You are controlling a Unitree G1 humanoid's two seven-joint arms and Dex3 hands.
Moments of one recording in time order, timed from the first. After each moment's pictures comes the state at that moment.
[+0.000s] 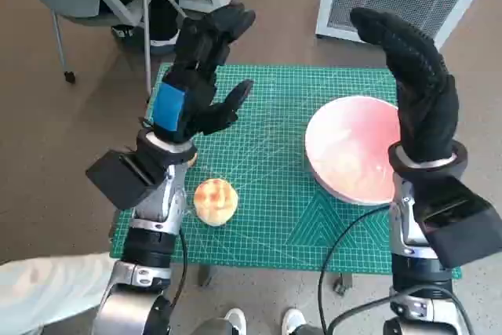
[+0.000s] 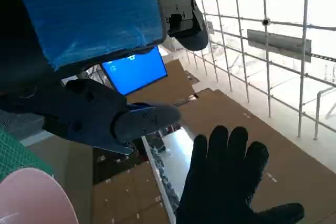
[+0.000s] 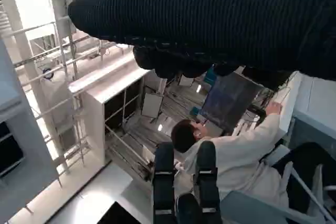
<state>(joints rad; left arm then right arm) -0.70 0.08 0.08 0.45 -0.20 -0.56 -0.39 -0.65 -0.20 -0.09 0.22 0.09 -0.62 0.20</state>
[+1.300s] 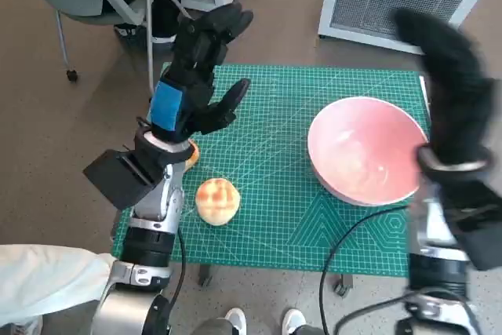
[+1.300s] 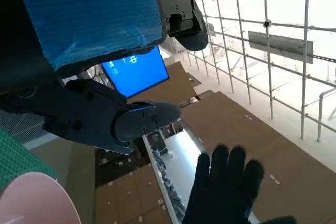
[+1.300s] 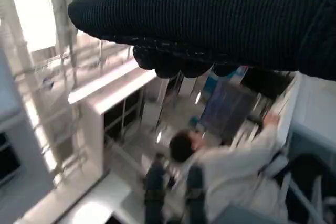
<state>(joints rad) -0.70 0.09 0.08 0.44 -0.20 -0.56 -0.39 -0.62 -0.30 -0.23 0.35 0.16 -0.73 0.23</state>
